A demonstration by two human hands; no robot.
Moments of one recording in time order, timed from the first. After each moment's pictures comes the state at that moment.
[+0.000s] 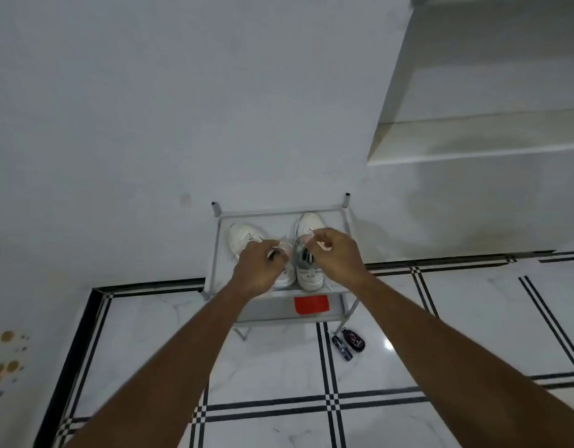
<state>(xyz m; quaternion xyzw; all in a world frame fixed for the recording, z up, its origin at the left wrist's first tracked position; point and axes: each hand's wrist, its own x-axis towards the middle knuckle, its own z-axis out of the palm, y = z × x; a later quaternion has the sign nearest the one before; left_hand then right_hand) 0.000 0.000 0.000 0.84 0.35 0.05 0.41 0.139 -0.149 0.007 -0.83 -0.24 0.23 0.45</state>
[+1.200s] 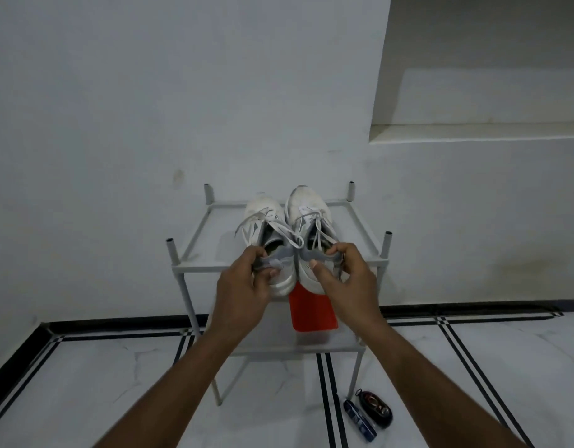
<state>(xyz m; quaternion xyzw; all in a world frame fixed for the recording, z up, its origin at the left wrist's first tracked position) -0.084 -0.080 -0.235 0.82 0.20 0.42 0.33 0.061 -0.227 -0.245 -0.72 -0.32 0.00 0.61</state>
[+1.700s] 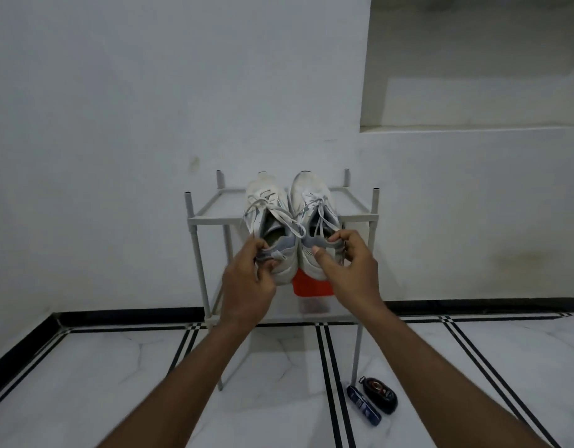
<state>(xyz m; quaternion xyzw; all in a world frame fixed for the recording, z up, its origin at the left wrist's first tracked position) -0.146 -0.147 -0.345 0.79 0.14 0.54 0.25 -0.007 -0.291 -0.332 -0.68 -0.34 -0.07 0.65</state>
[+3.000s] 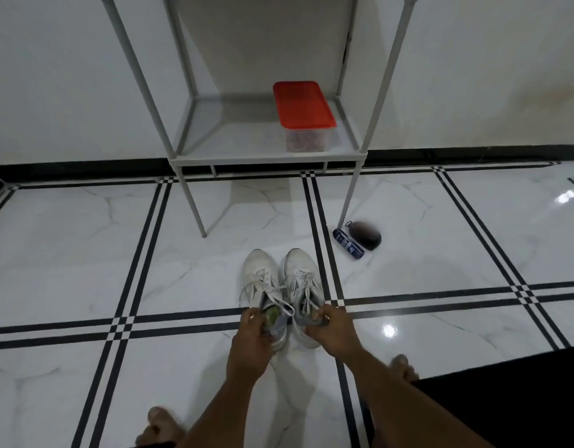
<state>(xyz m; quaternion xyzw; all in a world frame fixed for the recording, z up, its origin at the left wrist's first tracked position) -0.276 -0.255 -0.791 0.83 0.35 0.11 0.42 -0.107 -0.406 -0.796 -0.86 -0.16 0.30 0.39</state>
